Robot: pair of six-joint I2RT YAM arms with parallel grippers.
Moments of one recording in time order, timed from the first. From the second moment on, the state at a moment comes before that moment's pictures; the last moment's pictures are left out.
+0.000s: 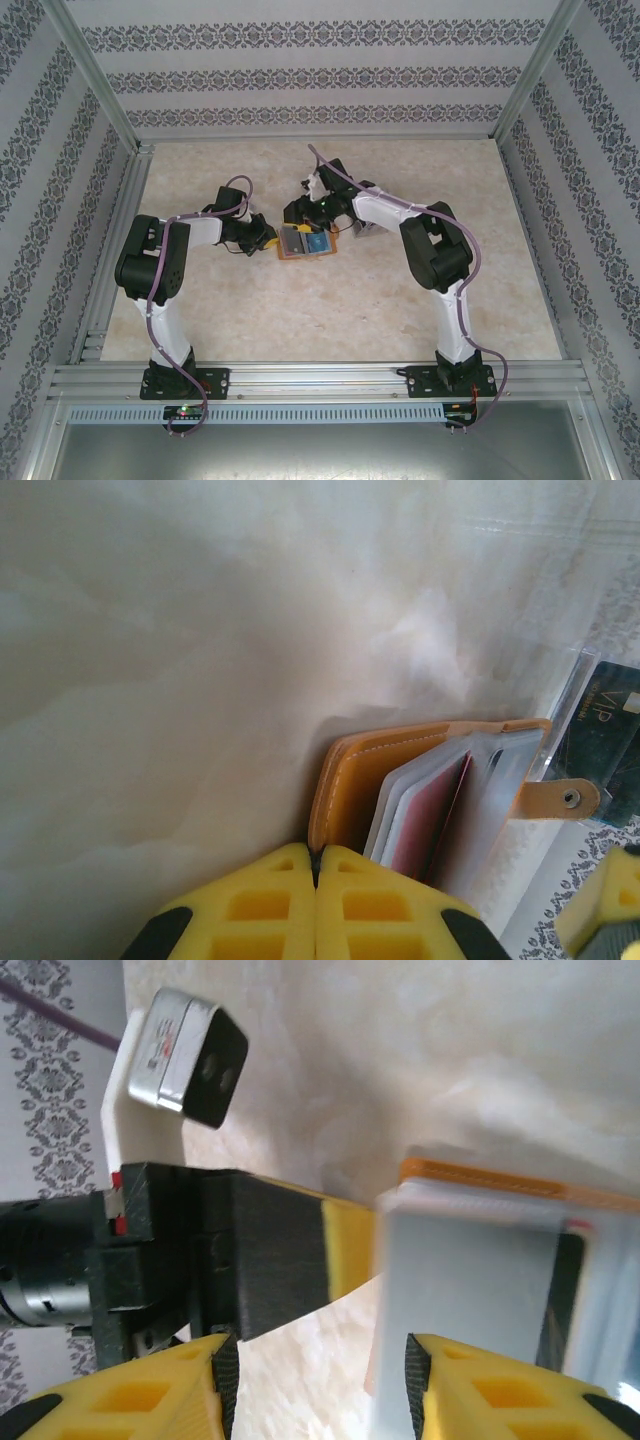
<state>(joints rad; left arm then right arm) -0.17 1.92 1.03 -0.14 0.63 -0.87 0.54 2.15 1.58 -0.36 -0.74 0.69</state>
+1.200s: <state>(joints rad) -0.17 1.92 1.03 -0.14 0.63 -0.87 0.50 2.08 1.47 -0.52 -0.51 0.58</state>
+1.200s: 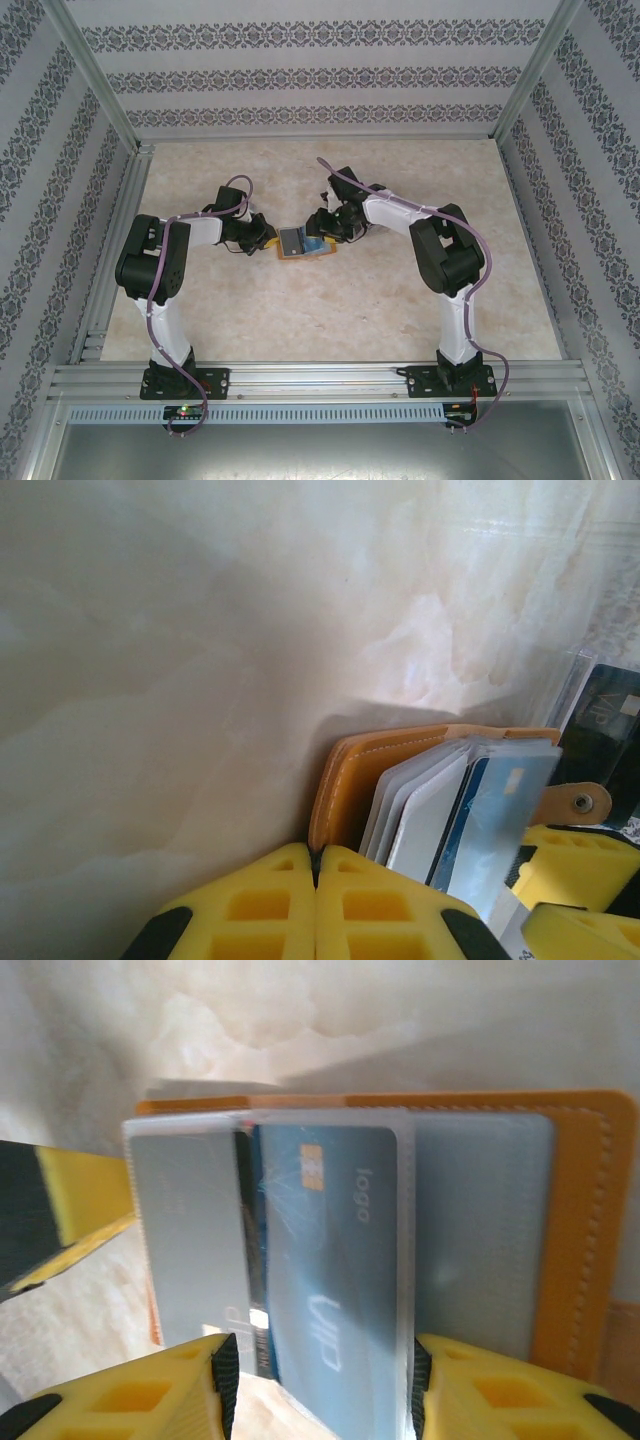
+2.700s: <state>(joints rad) -0.17 1.86 1.05 -0.21 0.53 -0.84 0.45 2.09 1.43 -0.46 -0.57 0.61</state>
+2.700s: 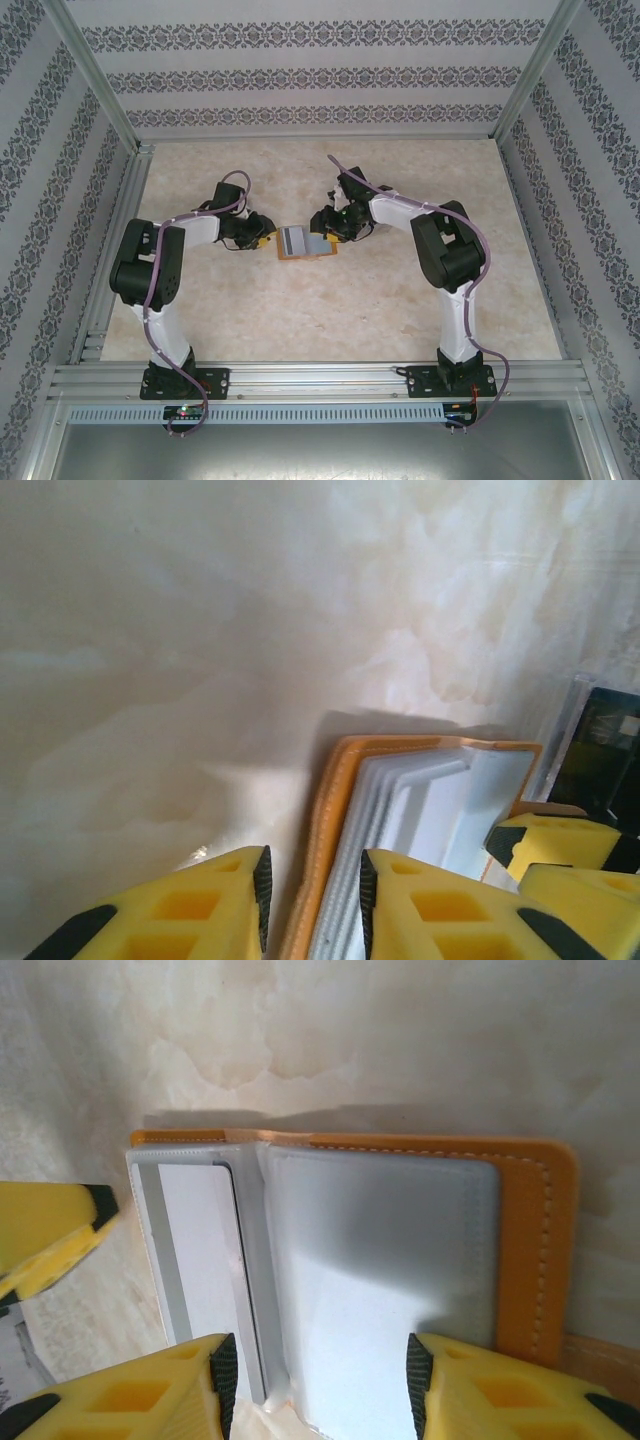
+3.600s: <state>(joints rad) -0.24 2.16 1.57 -0.44 0.58 -0.69 0.51 1.98 1.27 -0.60 -0.56 0.50</state>
